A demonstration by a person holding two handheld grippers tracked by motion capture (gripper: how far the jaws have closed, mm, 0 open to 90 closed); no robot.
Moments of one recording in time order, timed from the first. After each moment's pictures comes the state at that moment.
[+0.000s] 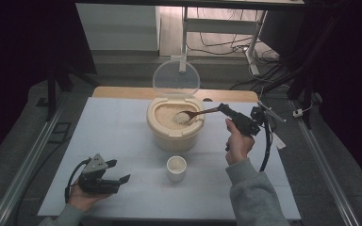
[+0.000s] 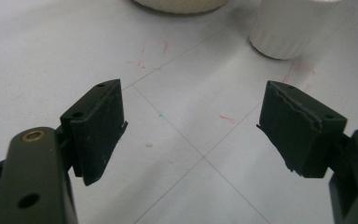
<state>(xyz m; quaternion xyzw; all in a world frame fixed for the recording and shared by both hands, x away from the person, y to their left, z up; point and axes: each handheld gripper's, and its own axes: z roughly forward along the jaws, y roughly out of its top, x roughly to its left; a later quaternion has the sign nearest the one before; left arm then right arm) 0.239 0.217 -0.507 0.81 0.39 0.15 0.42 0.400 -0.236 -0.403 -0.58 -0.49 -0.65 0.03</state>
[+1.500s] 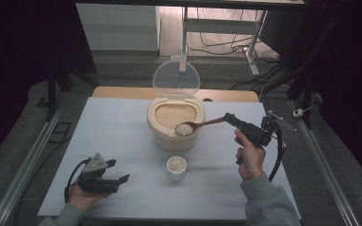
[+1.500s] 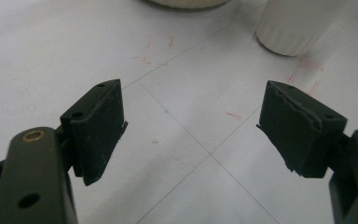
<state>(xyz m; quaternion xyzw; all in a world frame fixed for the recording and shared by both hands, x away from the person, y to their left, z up) 0.242 0.218 -0.509 0.81 0.40 0.15 0.41 0.363 -0.261 -0.401 -0.55 -0.49 -0.66 0.10</state>
